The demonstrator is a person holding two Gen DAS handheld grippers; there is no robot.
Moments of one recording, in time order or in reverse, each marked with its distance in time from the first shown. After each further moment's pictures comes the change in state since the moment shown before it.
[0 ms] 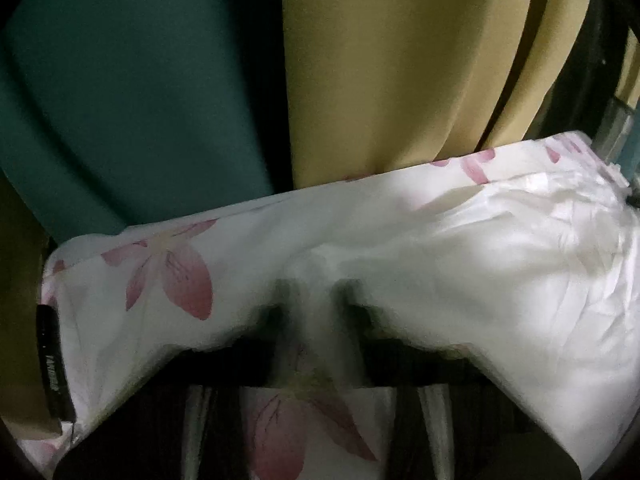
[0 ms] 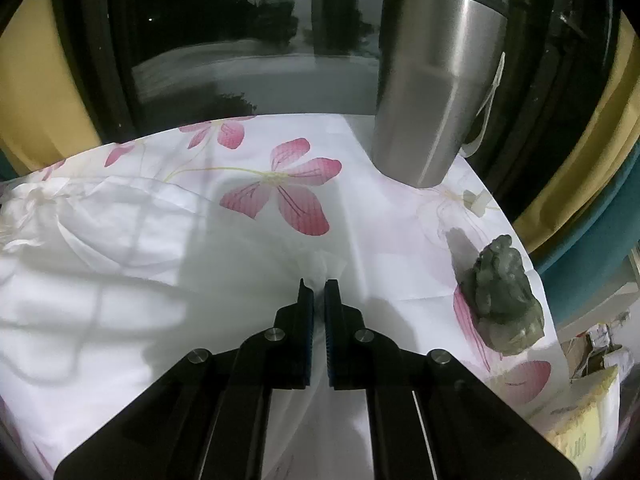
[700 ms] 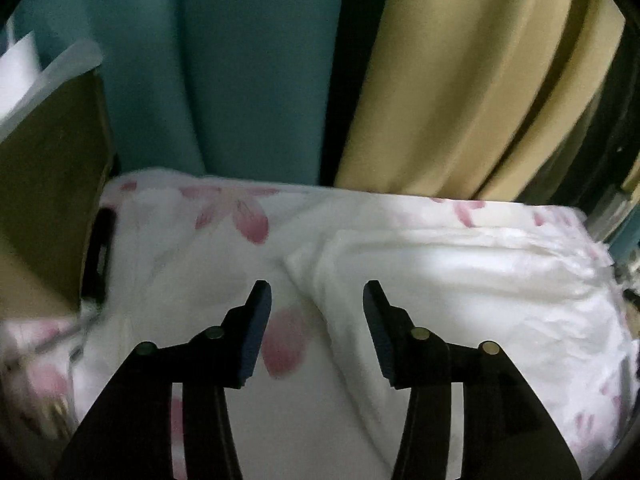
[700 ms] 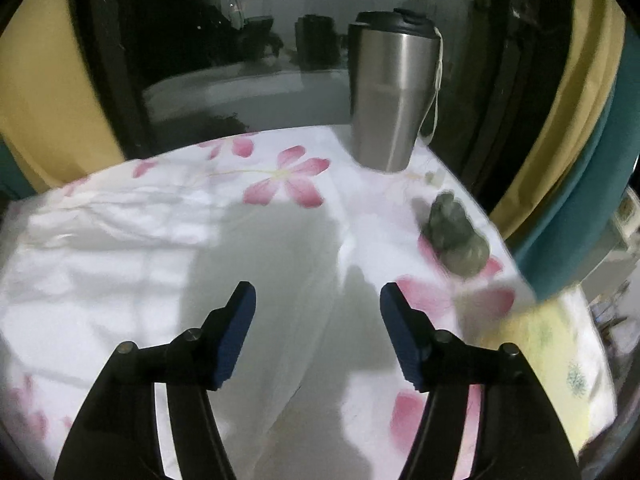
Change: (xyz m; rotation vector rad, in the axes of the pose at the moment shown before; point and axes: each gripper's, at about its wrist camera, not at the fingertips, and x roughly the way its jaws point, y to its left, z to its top) left arm -0.092 0.015 -0.056 -0.265 -0.098 -0.003; right arm -0.069 0.001 -0.039 0.100 -0.055 0.027
